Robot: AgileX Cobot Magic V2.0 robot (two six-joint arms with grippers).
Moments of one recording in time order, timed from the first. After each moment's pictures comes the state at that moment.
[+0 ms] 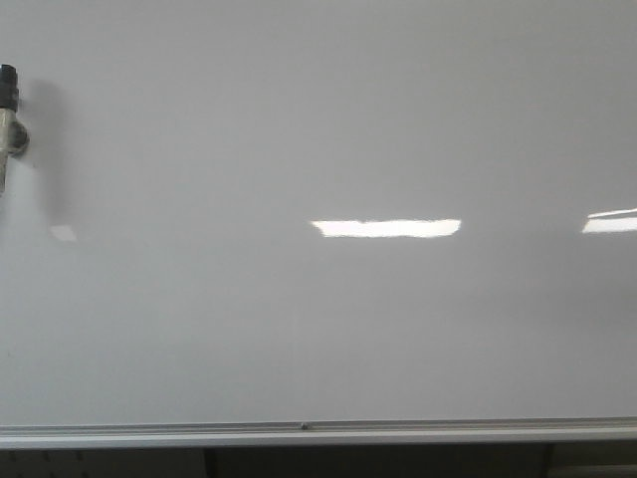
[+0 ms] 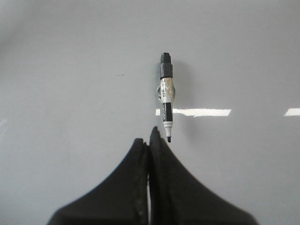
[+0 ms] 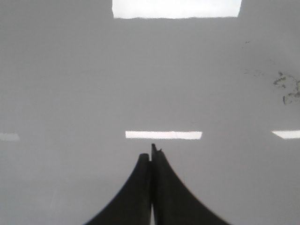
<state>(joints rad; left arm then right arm) -0.03 0.00 0.01 -0.05 0.10 0.02 -0.03 -0.01 0.03 0.01 -0.06 0.02</state>
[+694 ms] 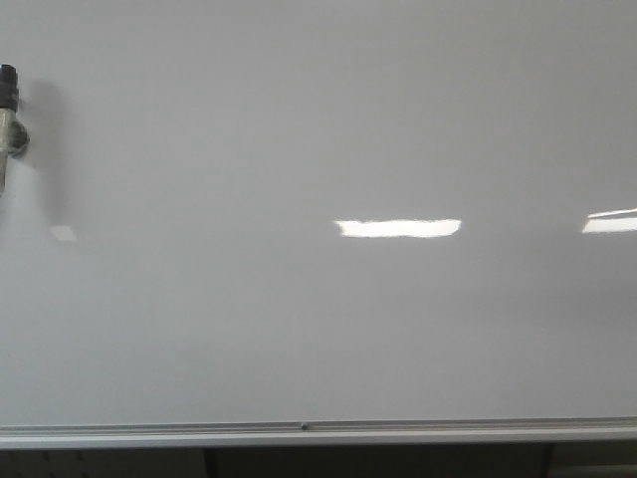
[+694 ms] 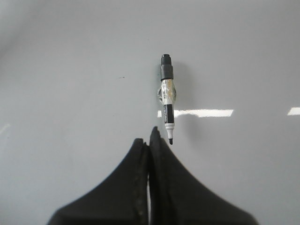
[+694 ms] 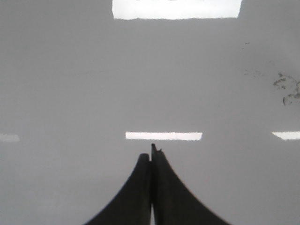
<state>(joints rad) -0.03 0.00 0.01 -0.03 0.08 0.02 -0.03 -0.01 0.03 0.01 -0.06 0.02</state>
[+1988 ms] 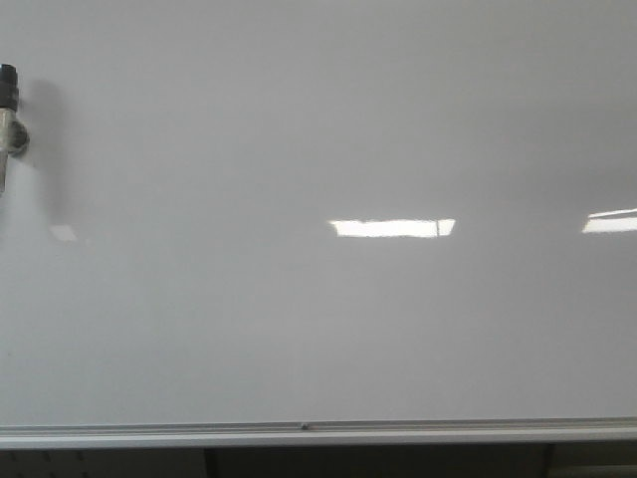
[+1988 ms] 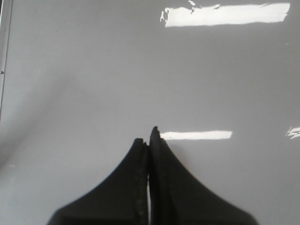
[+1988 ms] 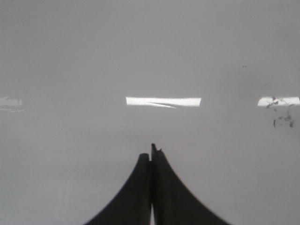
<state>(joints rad) -0.03 0.23 -0.49 -0.02 0.31 0.02 -0.03 0.29 -0.53 0.01 0.39 0.02</state>
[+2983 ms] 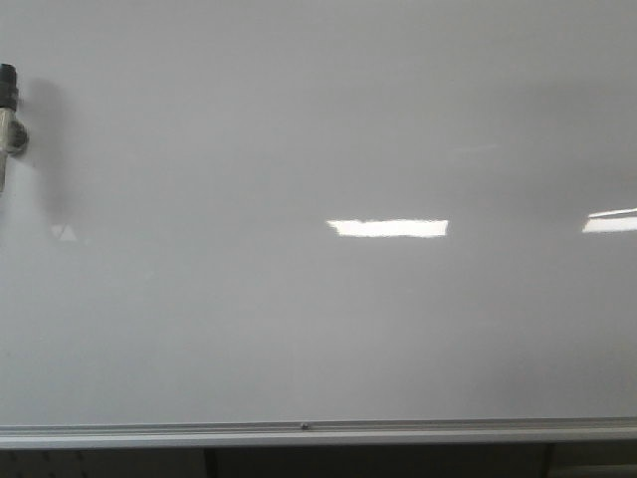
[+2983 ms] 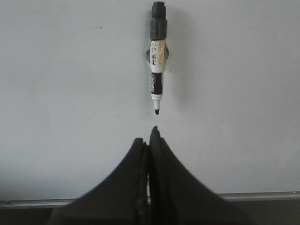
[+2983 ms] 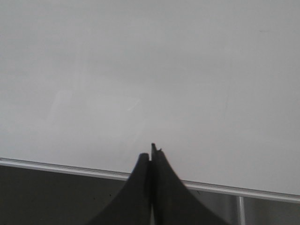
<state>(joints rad) -0.03 0.77 -0.61 -0.09 0.49 0.02 0.09 0.82 -0.61 0.01 0.48 0.00</state>
